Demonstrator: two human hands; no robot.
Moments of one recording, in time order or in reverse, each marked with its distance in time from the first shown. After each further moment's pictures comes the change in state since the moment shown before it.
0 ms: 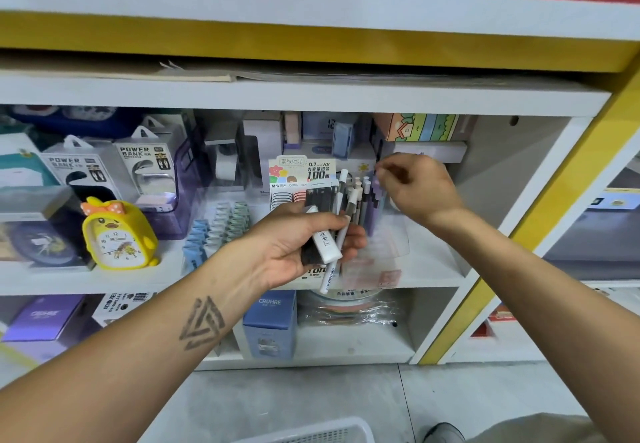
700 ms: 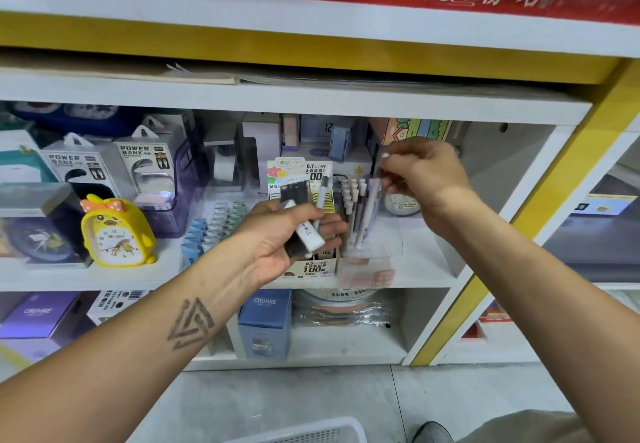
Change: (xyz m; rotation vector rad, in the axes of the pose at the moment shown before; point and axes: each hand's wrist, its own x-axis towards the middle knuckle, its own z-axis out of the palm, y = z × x) left_hand -0.007 0.004 -0.004 -0.133 0.146 0.136; right_hand -0.006 -0.028 -0.020 0.656 0.082 0.229
